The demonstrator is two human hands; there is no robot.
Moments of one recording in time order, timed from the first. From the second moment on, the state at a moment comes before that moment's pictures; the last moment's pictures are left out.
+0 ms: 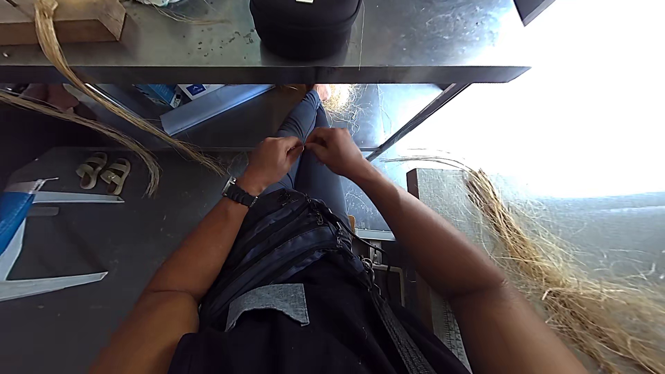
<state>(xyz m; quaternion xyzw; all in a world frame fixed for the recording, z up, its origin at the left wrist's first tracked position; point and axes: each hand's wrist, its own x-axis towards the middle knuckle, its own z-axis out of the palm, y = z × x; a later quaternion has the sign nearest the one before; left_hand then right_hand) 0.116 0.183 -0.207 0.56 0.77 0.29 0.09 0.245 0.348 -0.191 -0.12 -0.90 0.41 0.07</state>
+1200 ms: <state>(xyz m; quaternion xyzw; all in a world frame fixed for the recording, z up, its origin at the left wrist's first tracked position) 0.042 0.143 -0.198 0.18 0.60 0.76 0.19 0.252 0.373 -0.176 -0.11 -0.69 0.70 -0.15</state>
